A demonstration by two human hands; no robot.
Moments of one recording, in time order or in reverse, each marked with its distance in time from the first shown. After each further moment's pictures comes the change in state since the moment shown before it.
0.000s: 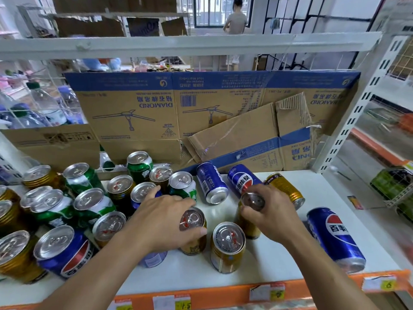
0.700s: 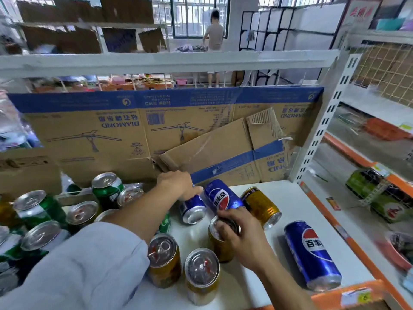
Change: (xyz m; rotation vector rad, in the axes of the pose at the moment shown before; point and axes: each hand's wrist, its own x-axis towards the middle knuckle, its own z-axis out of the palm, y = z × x) left_hand 0.168 0.030 -0.013 0.119 -0.189 -0.272; right_hand 0.002 0.021 0.021 0.257 0.029 -0.034
